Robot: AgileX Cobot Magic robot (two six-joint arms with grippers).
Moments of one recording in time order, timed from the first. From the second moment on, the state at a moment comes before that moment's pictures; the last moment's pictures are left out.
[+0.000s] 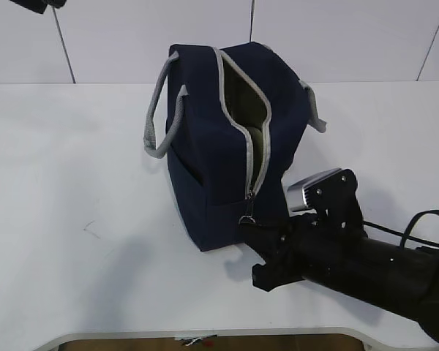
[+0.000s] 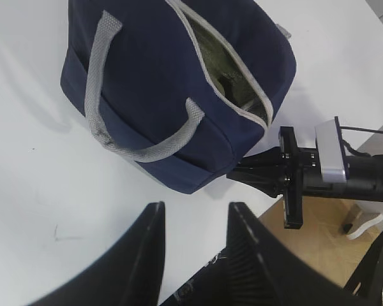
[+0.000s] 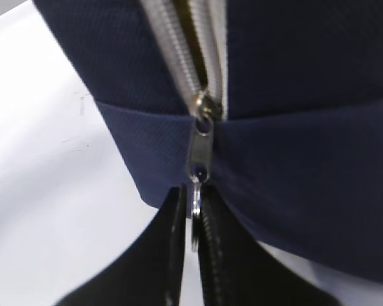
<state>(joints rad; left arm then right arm) -0.32 1.44 -1.65 -0.47 1.26 0.19 0.48 1.86 -0.48 -0.31 -0.93 0.32</state>
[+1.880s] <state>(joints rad) -0.32 1.44 -1.62 -0.34 1.26 0.18 0.48 1.58 -0.48 -0.31 -0.66 0.38</state>
